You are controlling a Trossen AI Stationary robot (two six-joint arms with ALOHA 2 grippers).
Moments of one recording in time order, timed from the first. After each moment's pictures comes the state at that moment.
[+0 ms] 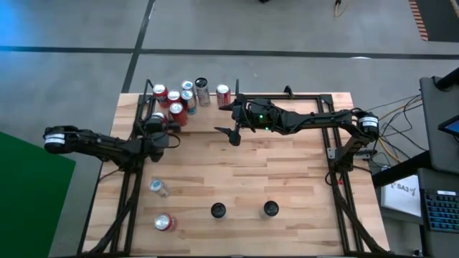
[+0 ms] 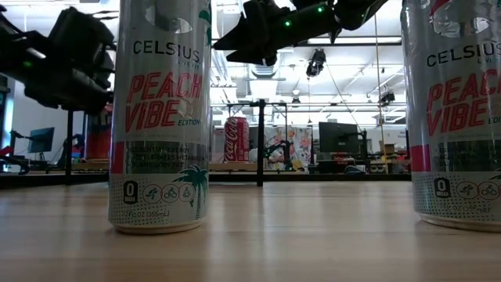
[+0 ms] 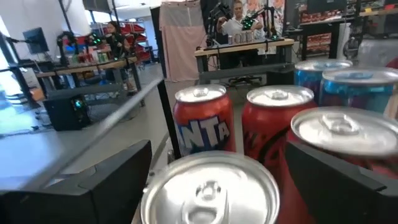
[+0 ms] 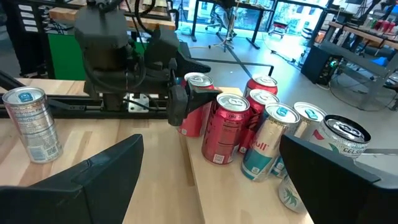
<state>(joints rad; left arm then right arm) 0.12 1.04 0.16 0.56 -1.51 -0.24 -0.21 1.68 1.21 0.29 -0.02 -0.16</state>
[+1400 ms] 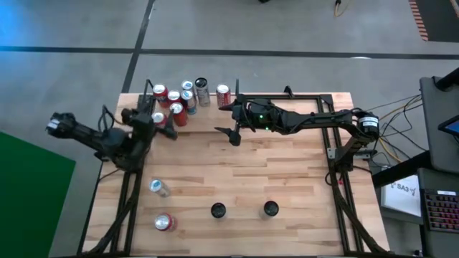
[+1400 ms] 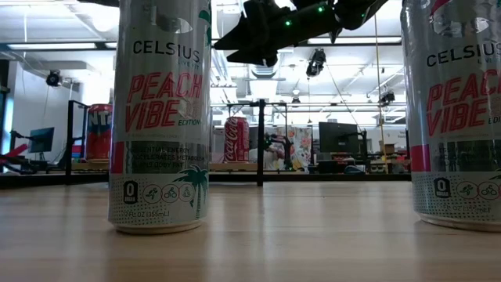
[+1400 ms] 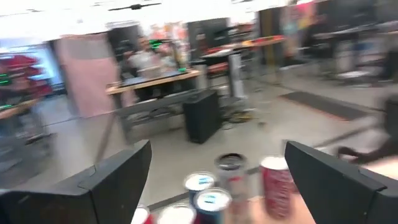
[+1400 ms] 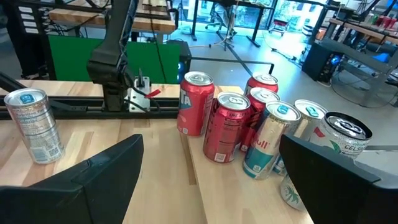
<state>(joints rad) -0.36 0.84 0.68 0.55 -1.57 0.51 -0.21 1.68 1.21 0.28 -0.02 -0.14</state>
